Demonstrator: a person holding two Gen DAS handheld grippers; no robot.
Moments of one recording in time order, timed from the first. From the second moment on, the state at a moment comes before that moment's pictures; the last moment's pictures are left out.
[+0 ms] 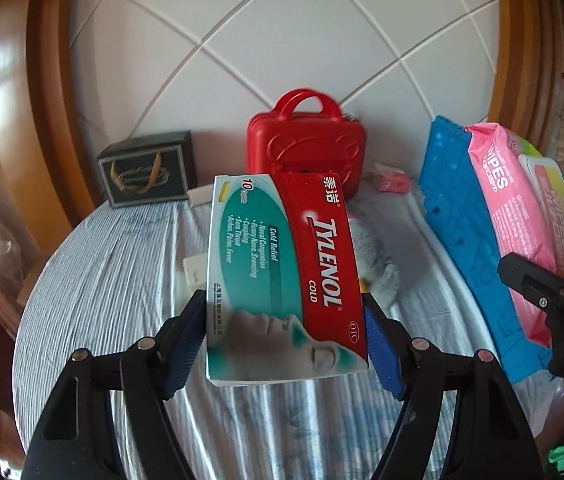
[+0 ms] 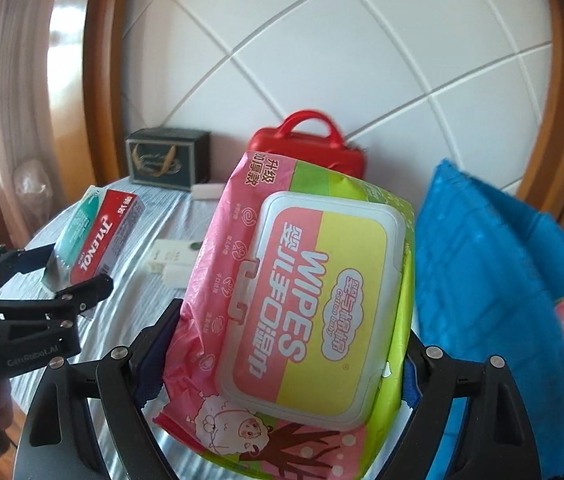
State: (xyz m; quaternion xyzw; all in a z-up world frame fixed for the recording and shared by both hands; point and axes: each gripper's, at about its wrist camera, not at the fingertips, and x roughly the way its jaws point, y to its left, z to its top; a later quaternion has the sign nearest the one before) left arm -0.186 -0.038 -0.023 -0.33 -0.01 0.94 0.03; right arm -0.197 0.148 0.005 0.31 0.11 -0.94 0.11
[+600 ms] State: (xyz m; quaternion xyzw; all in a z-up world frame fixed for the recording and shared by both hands) left arm -0.207 0.265 0.089 -0.32 -0.03 0.93 0.19; right arm -0.193 0.433 0.109 0.27 0.15 -0.95 0.00
